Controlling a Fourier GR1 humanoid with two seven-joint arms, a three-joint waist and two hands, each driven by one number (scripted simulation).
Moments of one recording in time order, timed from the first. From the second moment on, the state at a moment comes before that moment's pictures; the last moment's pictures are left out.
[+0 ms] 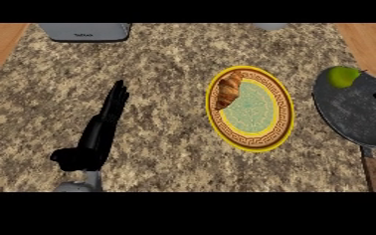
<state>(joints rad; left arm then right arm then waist) -0.03 0.07 -0.15 -1.58 0.03 0.05 -0.10 -0.50 -0.56 -0.76 -0.54 0.20 -0.40 -0.31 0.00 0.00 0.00</state>
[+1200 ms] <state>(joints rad) 0.00 0.05 -0.12 -1.58 0.00 0.02 -0.12 0.14 -0.26 -0.66 -1.41 0.03 -0.11 -0.21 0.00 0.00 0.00</state>
